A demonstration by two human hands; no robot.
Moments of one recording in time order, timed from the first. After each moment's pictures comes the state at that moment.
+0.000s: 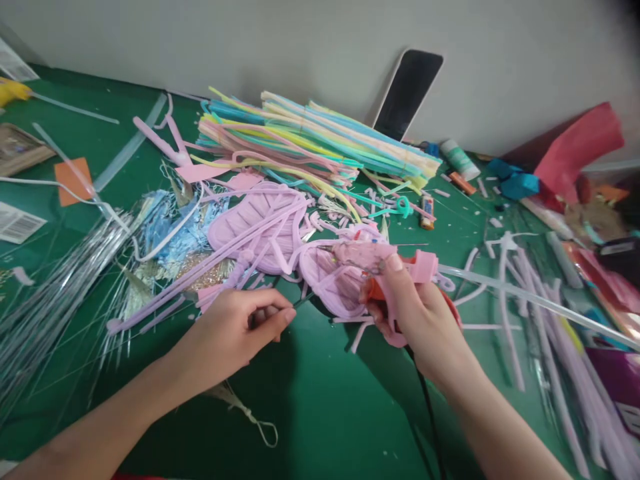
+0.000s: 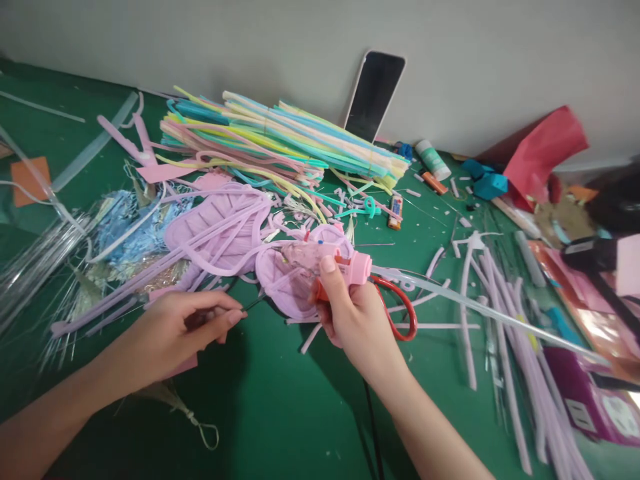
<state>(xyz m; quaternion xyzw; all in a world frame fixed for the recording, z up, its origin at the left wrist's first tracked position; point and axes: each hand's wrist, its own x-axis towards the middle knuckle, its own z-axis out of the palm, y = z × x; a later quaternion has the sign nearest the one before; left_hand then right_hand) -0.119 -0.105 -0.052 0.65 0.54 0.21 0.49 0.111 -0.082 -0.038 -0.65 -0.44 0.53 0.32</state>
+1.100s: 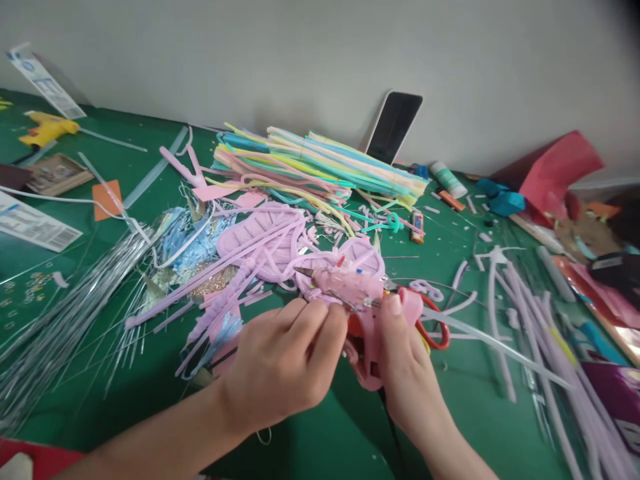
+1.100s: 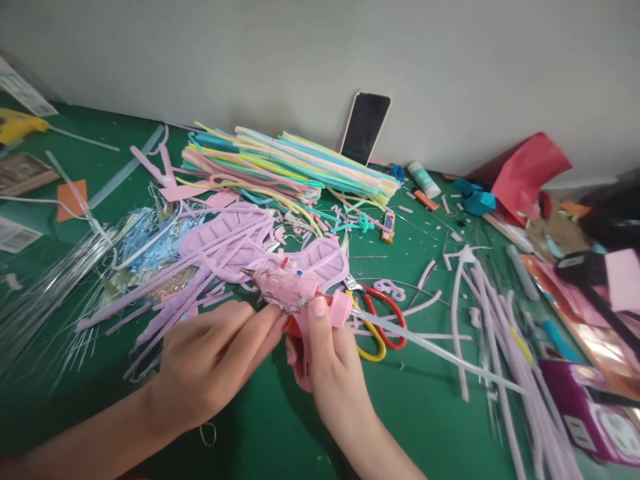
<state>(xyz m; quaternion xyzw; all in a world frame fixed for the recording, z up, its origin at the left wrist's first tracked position) -0.058 -0.118 -0.030 0.84 0.41 0.31 -0.17 0.085 -0.125 -0.015 -0.65 -0.39 0.55 0.37</state>
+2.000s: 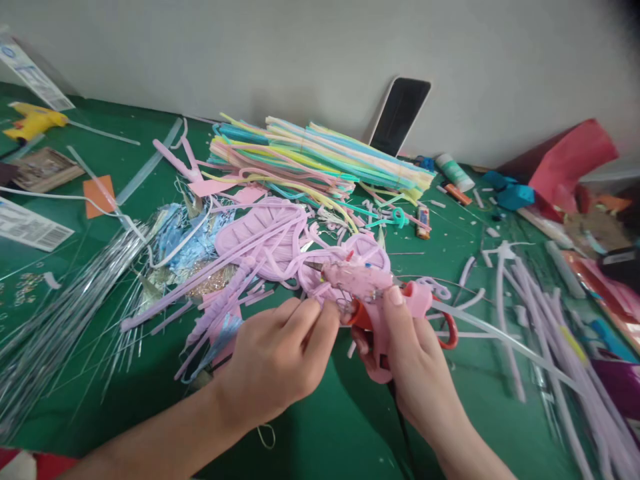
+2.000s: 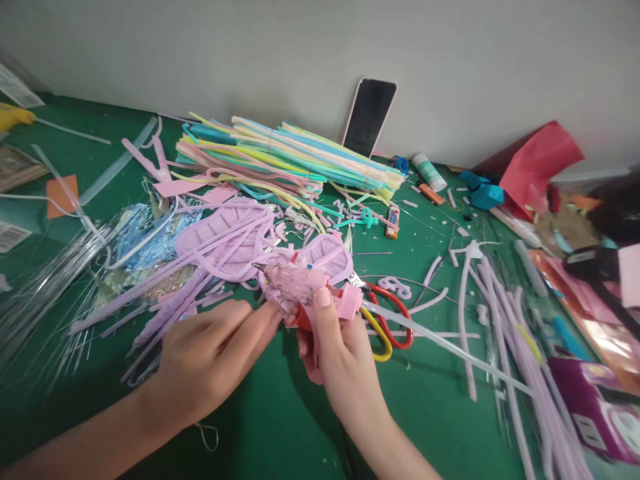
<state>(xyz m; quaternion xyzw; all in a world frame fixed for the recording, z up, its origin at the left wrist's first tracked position) -0.063 -0.115 -0.039 0.84 0.42 0.30 -0.15 0.091 -0.115 -0.024 -0.66 -0.37 0.54 0.36</state>
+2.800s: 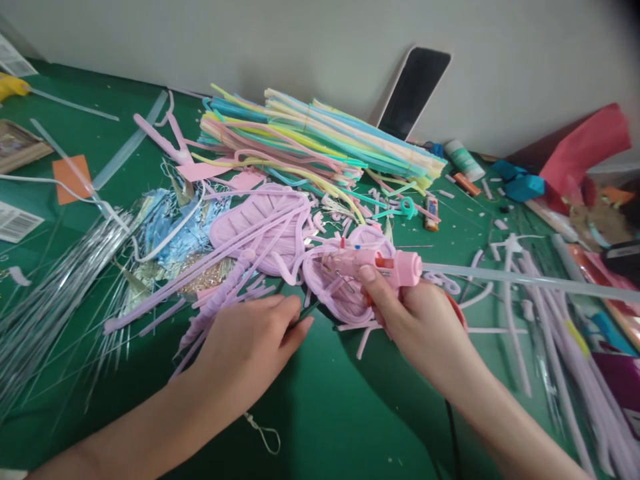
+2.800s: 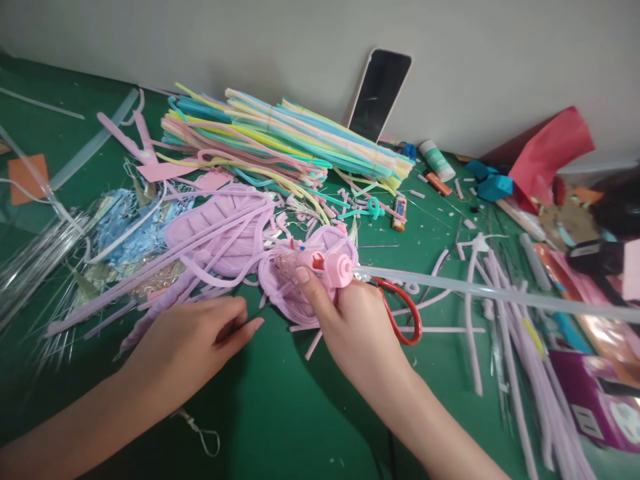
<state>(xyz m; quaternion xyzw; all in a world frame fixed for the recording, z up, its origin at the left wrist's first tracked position) -0.095 -0.110 -0.052 0.80 0.56 0.08 0.20 0.109 -0.078 -0.032 -0.68 -0.67 0.27 0.15</state>
